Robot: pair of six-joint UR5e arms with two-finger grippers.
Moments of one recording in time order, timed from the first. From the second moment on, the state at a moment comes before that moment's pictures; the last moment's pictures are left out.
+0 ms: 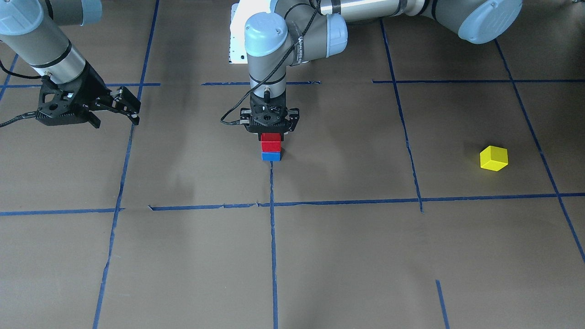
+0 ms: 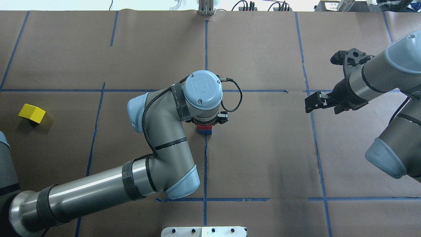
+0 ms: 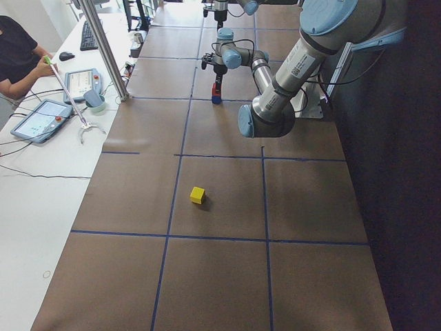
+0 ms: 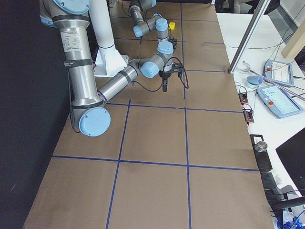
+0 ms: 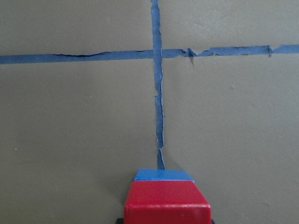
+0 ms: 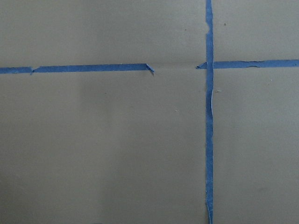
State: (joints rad) left arm -0.46 -2.48 -1.49 -1.53 -1.75 -1.21; right arm 0.84 -1.40 2.03 -1.48 2.13 0.98
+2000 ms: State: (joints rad) left arm -0.72 -2.01 -1.95 -1.55 -1.84 -0.77; right arm 0.85 -1.41 2.04 -1.48 2.13 0.98
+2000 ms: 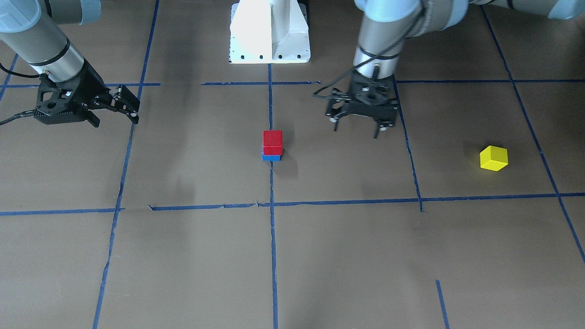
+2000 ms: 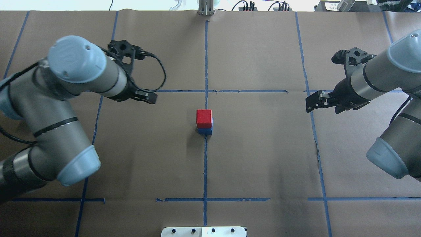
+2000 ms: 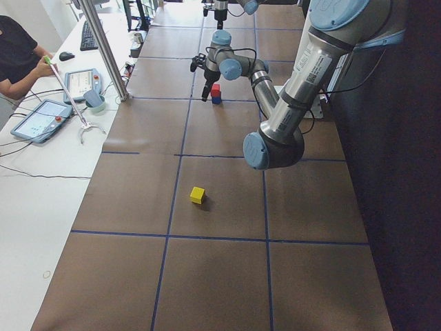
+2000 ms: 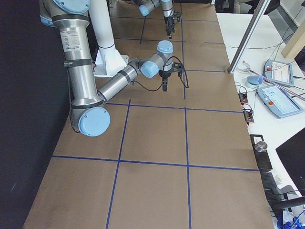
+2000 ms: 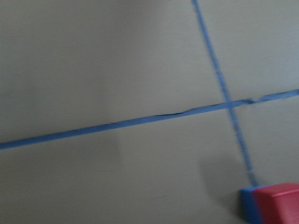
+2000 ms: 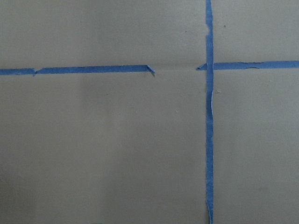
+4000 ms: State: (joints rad) left arm -1.07 -1.64 -1.49 -2.03 -2.30 -0.44; right arm 0.85 -1.41 2.04 -1.48 2.14 0.98
